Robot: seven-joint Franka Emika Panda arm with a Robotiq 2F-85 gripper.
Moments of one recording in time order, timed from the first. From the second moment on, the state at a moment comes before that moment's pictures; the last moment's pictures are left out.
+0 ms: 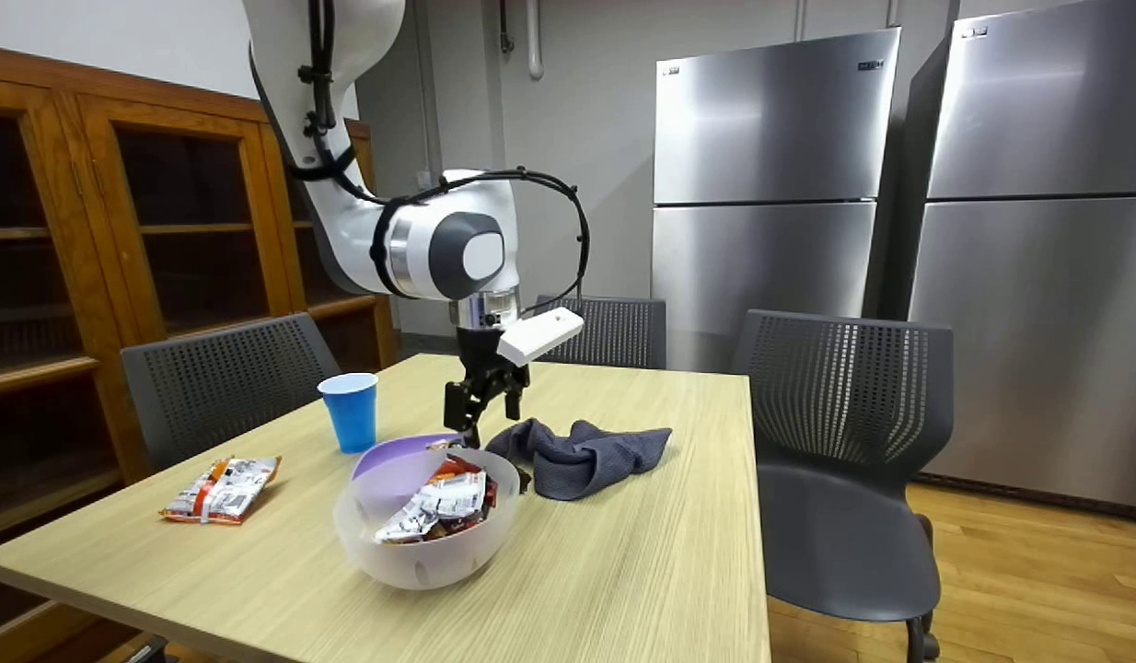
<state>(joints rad) -0.23 0.45 0.10 -2.20 0.02 2.75 -1.51</state>
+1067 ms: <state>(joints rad) -0.22 0.47 0.11 -2.15 -0.02 2.75 -1.51</state>
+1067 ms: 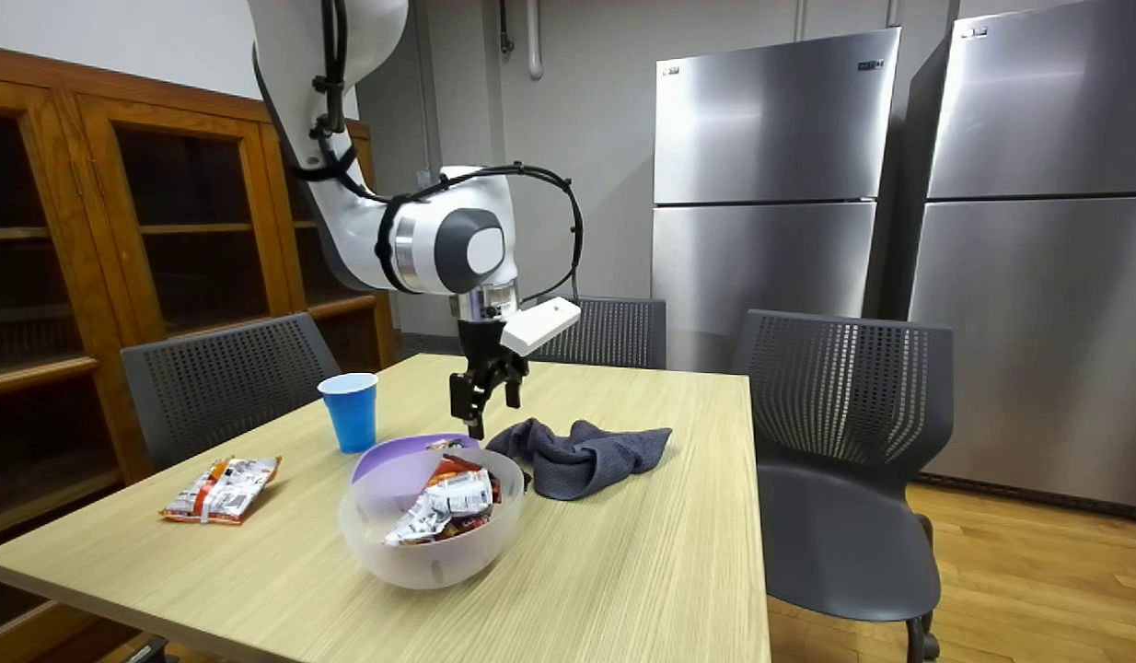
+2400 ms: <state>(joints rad) -0.20 0.56 0.12 -2.09 -0.04 2.74 -1.50</state>
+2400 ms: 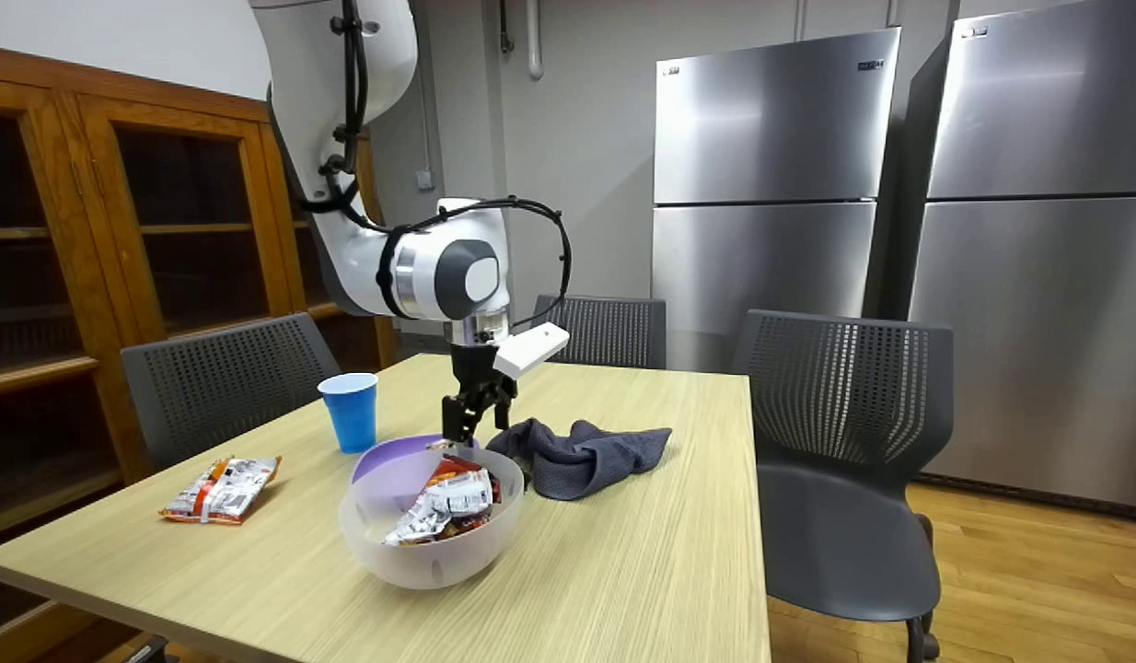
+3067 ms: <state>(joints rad) -0.20 0.59 0.11 -2.07 -0.04 2.74 -1.50</state>
